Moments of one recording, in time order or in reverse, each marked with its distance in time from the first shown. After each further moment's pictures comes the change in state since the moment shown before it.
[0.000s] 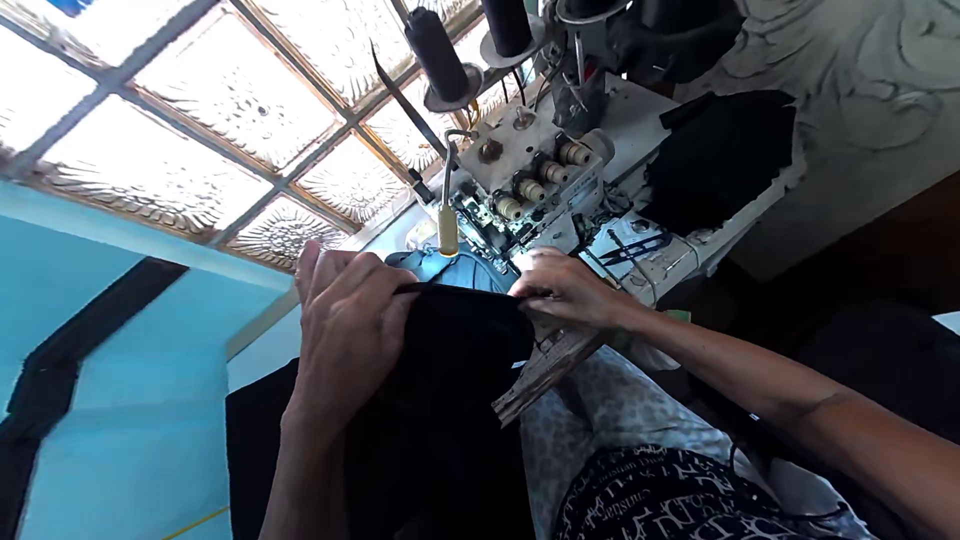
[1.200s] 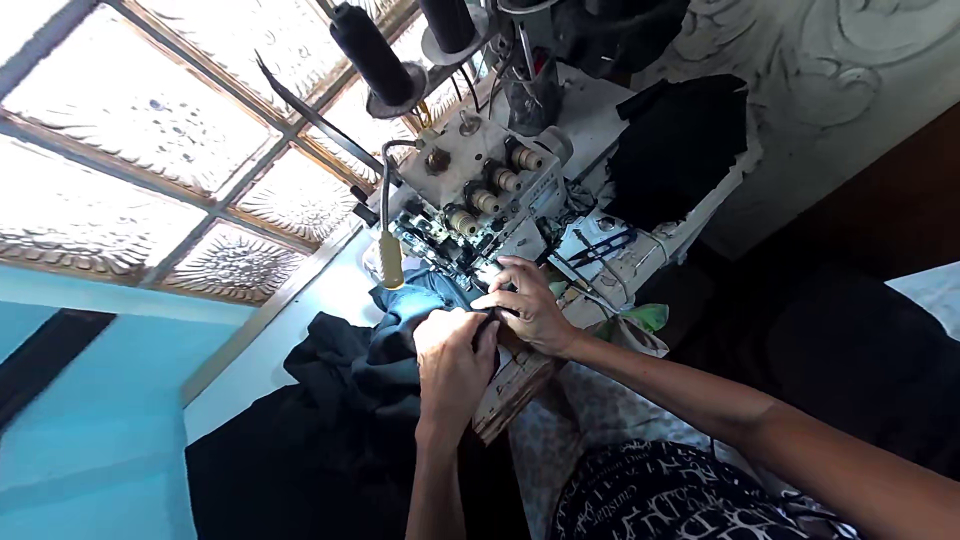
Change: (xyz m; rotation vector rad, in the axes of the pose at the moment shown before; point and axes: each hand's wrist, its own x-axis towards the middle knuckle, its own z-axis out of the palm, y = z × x) left_hand -0.006 0.071 0.112 -0.234 -0.061 -0.280; right_hand -0.022 0.012 0.058 -0.079 0.442 0.205
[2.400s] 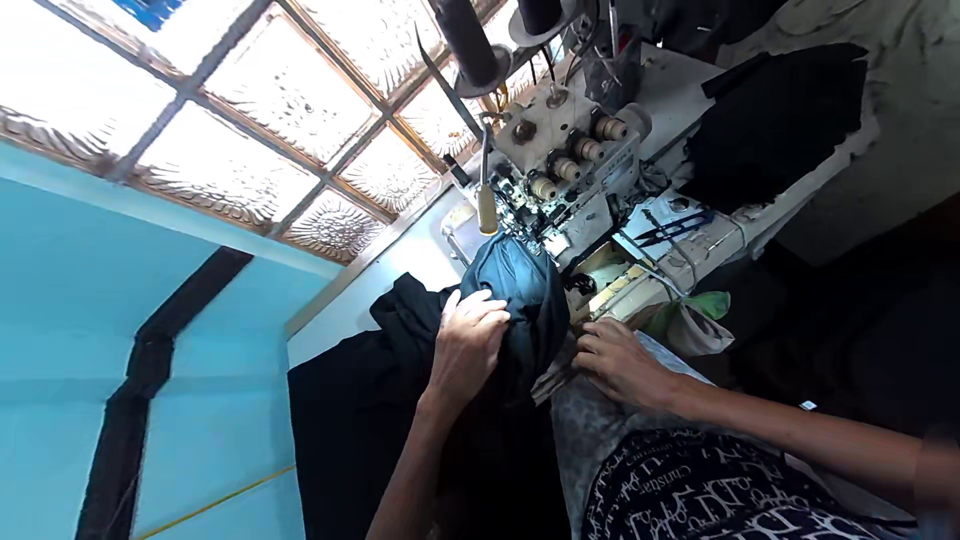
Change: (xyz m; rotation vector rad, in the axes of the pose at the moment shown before) left_hand -0.044 -0.067 -0.043 0.064 -0.076 0.211; right_hand -0.072 -0.061 -0.042 -0.193 -0.703 0.027
